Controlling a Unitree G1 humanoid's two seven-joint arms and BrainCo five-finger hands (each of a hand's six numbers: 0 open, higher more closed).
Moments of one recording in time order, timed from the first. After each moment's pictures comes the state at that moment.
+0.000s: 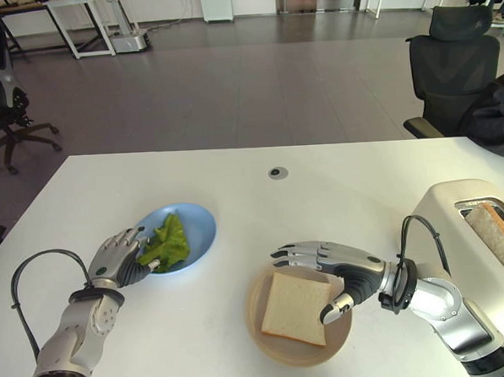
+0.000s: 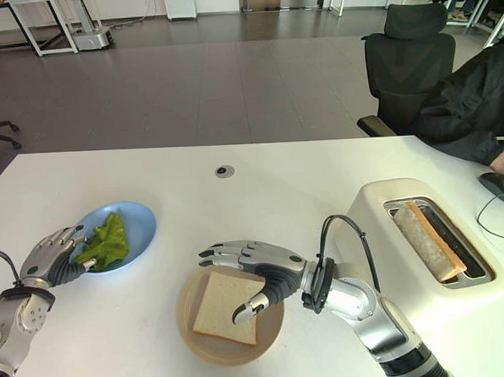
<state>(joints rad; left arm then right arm) 0.06 0.76 0.02 0.28 0.75 -0.13 0.11 0.01 -0.57 0.31 -0.37 -0.25 -0.44 0.57</state>
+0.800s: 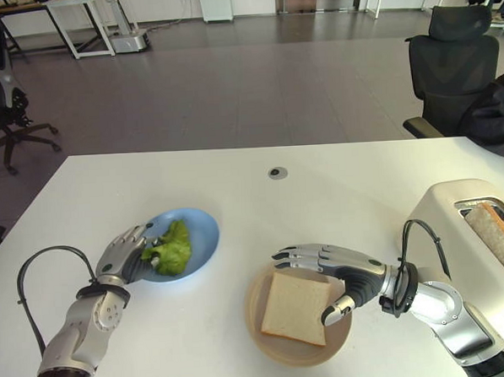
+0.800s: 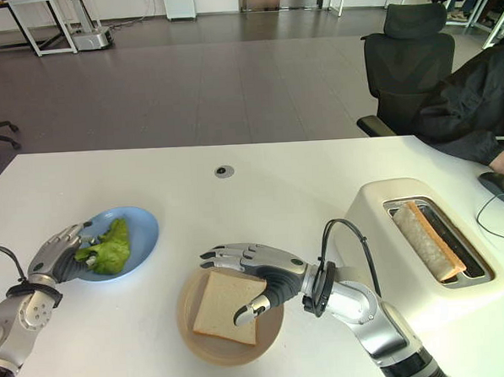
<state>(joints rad) 0.07 0.76 0.02 0.22 0.63 -0.19 0.12 0.02 -0.57 0.30 -0.37 -0.25 -0.44 0.57</state>
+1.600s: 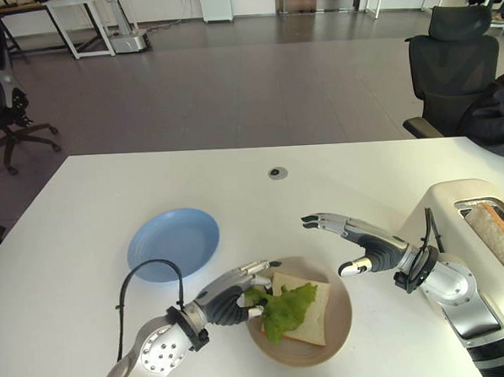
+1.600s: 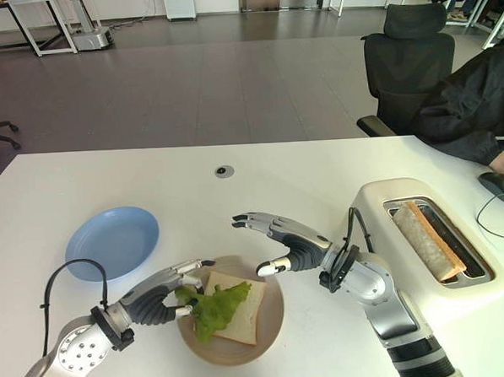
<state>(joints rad) 0.28 0.62 -0.26 -0.35 0.37 -0.34 -0.35 -0.02 -0.56 0.16 -0.22 -0.21 -0.44 0.50</state>
